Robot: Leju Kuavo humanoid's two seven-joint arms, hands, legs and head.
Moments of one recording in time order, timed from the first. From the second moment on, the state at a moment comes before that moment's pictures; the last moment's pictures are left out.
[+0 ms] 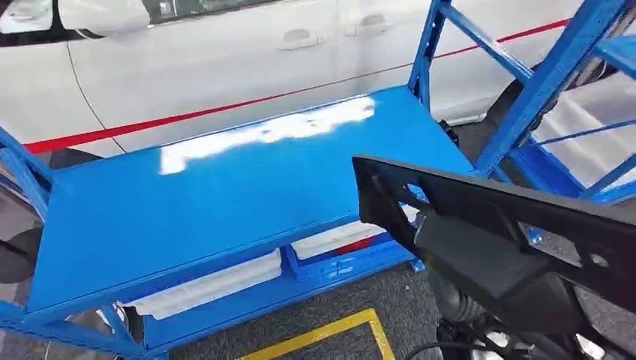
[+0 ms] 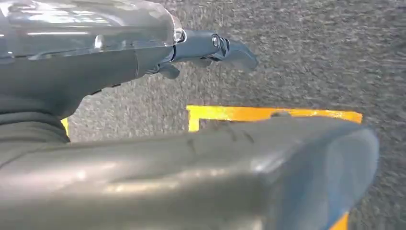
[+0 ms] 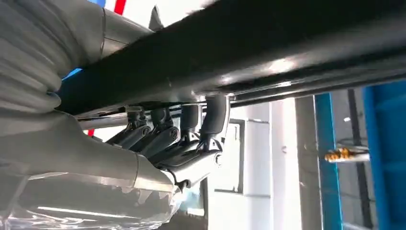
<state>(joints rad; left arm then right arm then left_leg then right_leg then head) -0.06 0.02 -0.59 -0.16 0.81 0.29 -0.24 0.15 0.04 0.10 -2.05 -0.15 0.16 -0.69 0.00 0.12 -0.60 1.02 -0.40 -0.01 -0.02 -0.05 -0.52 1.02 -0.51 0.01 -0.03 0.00</state>
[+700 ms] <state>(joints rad) -0.04 0.03 -0.58 -0.16 0.87 0.31 -0.26 0.33 0.17 -0.14 -2.05 -0.06 0.22 -0.69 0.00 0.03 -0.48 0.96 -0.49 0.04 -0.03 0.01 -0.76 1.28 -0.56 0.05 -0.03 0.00</state>
